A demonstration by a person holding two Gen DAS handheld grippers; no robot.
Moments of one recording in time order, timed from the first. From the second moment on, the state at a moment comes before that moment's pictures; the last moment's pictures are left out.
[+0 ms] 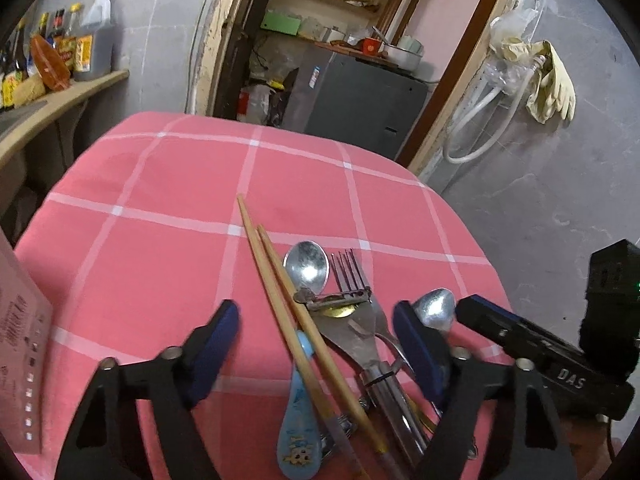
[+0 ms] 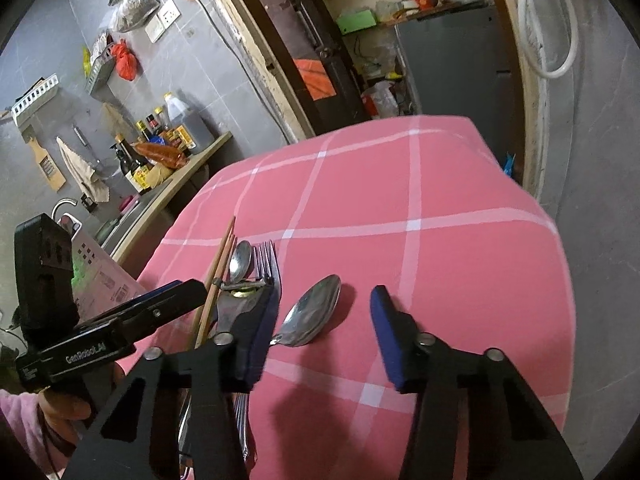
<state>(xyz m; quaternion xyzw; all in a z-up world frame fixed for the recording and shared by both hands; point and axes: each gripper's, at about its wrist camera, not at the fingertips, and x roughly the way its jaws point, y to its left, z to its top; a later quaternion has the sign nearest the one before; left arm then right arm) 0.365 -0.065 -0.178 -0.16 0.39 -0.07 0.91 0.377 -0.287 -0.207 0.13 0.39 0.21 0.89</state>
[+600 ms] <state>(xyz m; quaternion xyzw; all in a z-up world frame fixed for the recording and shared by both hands) 0.381 -0.054 -0.202 -0.23 0.44 -0.08 0.87 0.391 -0.281 -0.225 0.14 0.43 0.24 0.86</state>
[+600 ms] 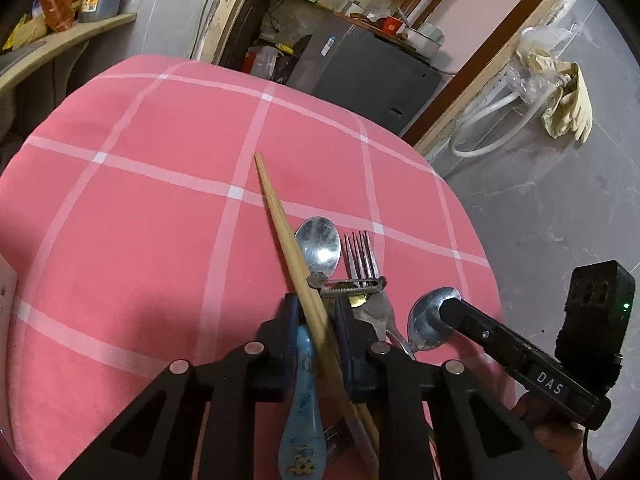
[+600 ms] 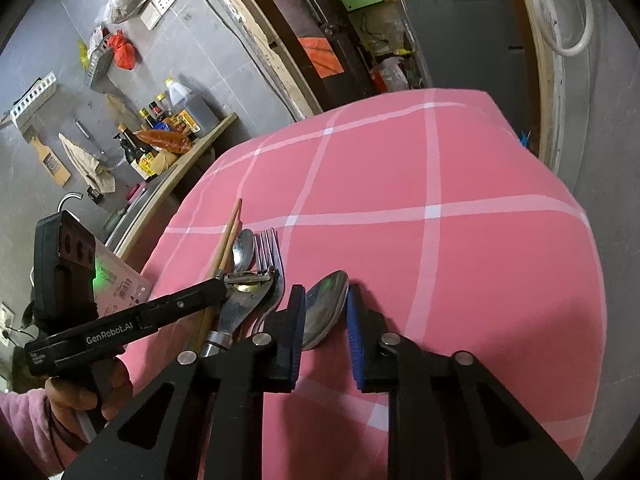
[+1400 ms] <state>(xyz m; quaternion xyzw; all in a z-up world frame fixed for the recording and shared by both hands) 0.364 -0.053 -0.162 -0.21 0.47 -0.14 0.85 0.339 -0.294 -0.174 0.15 0.37 0.17 0.90</state>
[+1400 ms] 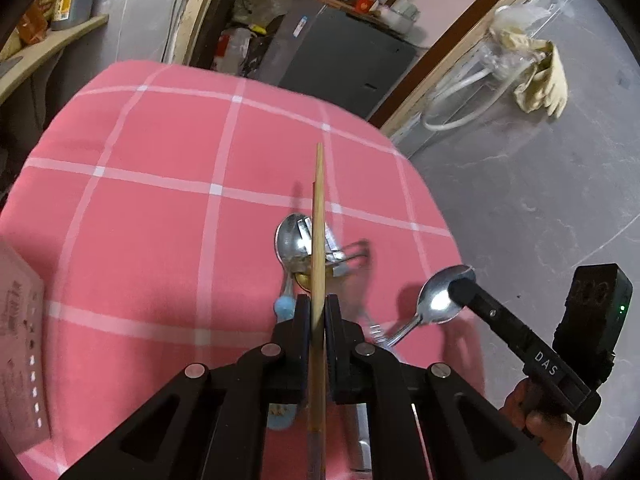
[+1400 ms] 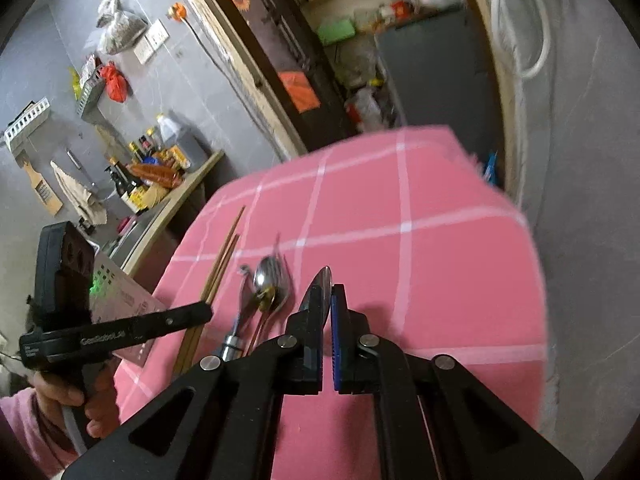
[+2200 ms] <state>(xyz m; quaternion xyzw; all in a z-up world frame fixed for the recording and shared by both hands) 0.297 0.038 -0.012 -0.25 0.26 -0.13 0.93 0.290 -0.224 -0.001 0.07 0.20 0.14 0.97</state>
